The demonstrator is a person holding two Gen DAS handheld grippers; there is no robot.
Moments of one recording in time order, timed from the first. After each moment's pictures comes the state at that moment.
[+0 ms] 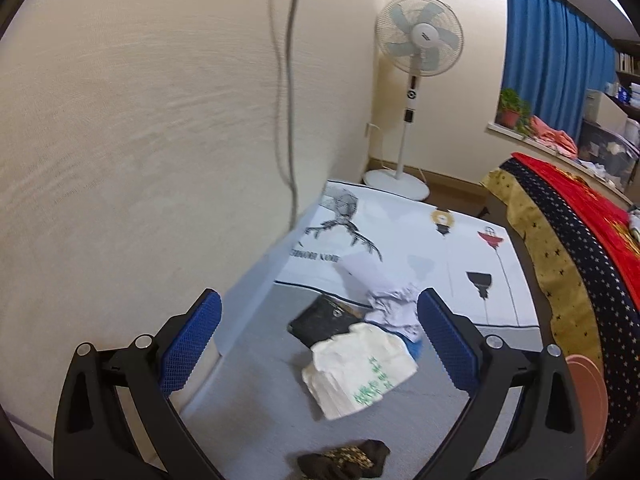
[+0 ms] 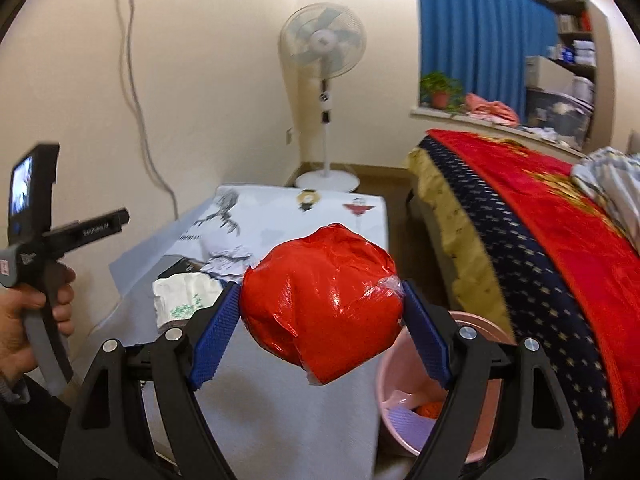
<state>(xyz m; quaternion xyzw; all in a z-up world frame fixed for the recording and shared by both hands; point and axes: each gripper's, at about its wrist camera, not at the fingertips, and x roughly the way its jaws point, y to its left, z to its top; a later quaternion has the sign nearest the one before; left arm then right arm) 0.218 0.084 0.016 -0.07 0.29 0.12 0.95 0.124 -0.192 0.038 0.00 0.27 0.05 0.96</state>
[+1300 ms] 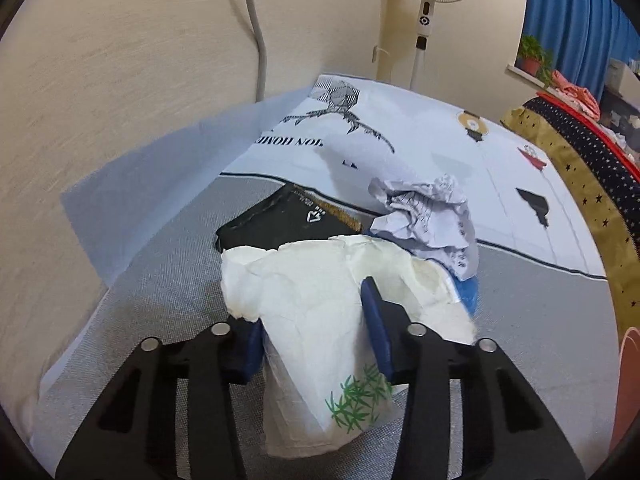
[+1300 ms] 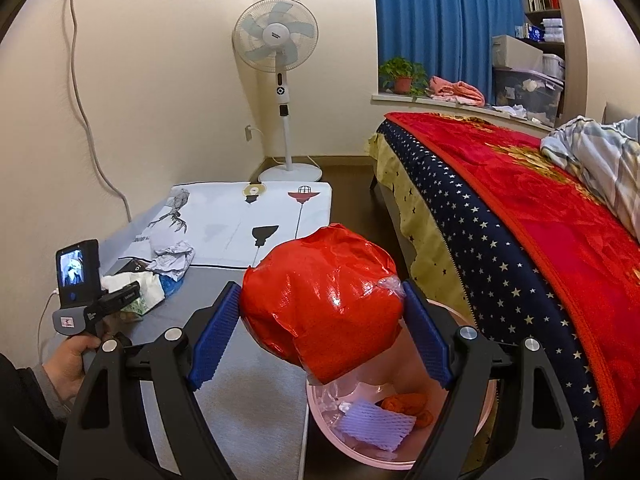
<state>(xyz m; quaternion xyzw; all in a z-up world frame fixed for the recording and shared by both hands) 0.295 0.066 -0.134 -0.09 0.38 0.12 0.91 0.139 -0.264 0.014 0.02 0.28 0.00 0.96</state>
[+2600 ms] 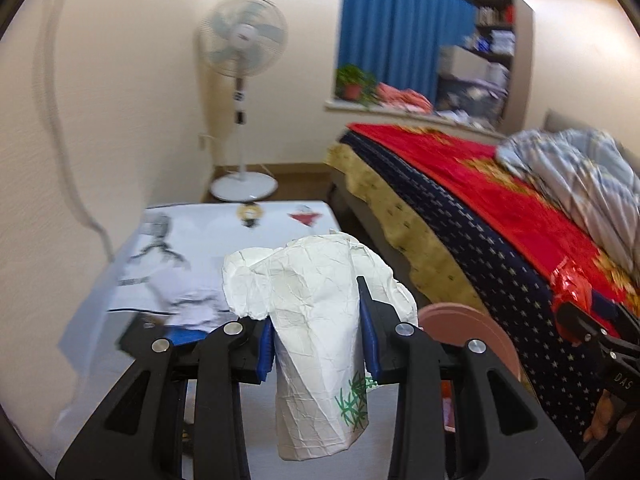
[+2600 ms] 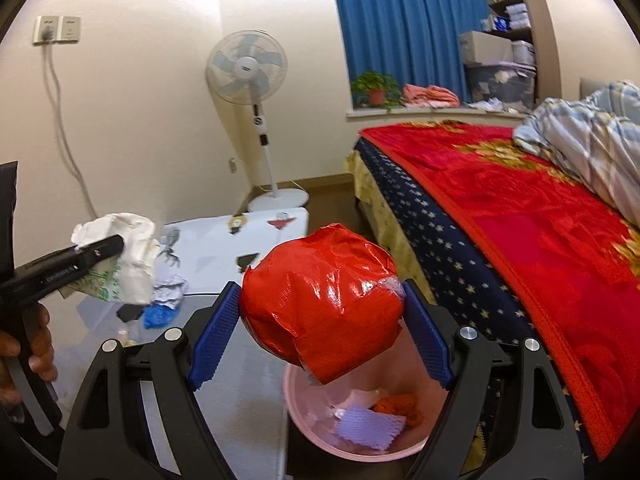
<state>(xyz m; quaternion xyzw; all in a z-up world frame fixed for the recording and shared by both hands) 0.198 -0.108 0.038 0.01 0.28 -0.15 0.95 0.103 -0.326 0.033 0.08 0.25 -0.02 0.97</state>
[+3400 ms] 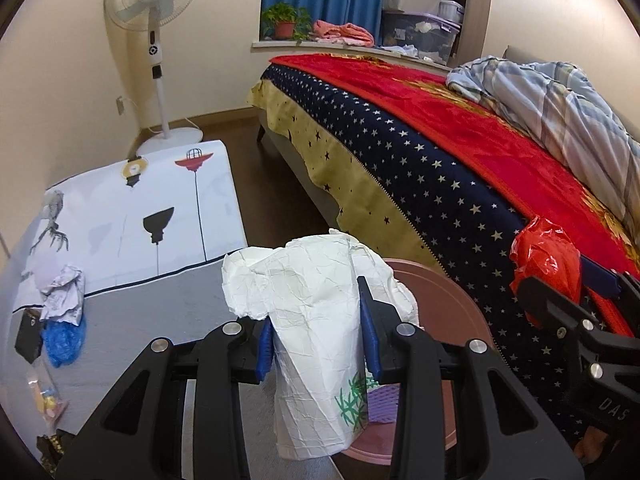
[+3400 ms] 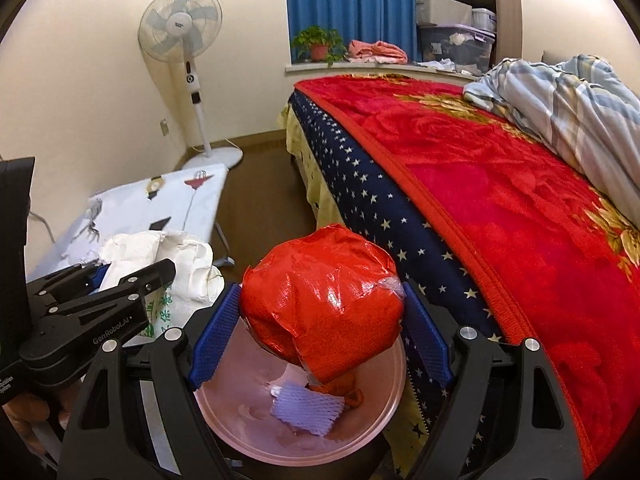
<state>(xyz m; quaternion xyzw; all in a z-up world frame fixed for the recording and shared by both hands) 0.245 -0.239 -0.044 0.04 0.37 -0.23 0.90 0.148 -0.383 -0.015 0.06 0.33 -0.12 0.93</state>
